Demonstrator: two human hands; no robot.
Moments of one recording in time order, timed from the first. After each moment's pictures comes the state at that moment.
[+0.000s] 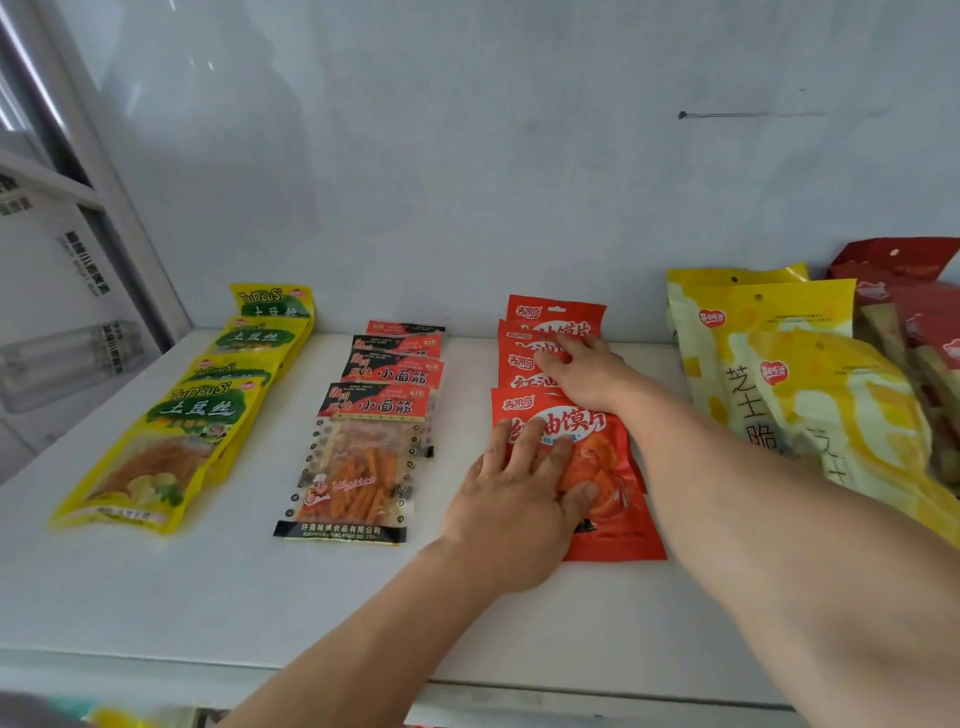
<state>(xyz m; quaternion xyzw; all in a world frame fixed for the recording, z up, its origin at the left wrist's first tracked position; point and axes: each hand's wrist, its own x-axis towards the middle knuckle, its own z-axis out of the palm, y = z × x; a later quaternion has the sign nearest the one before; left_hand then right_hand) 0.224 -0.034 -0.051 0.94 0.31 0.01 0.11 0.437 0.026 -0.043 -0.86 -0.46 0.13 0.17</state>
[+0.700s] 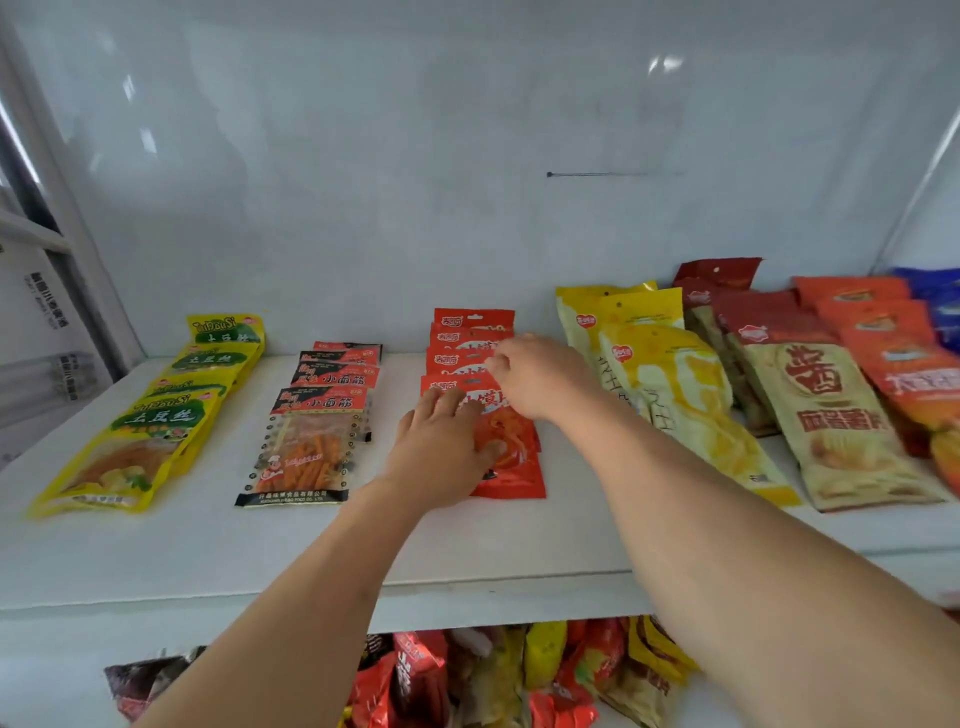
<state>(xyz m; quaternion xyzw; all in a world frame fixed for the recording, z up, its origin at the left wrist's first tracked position) 0.223 -0.051 -0.022 0.94 0.32 0.10 0.09 0.367 -0.094 0.028 -0.83 -0.53 -0.09 0.13</state>
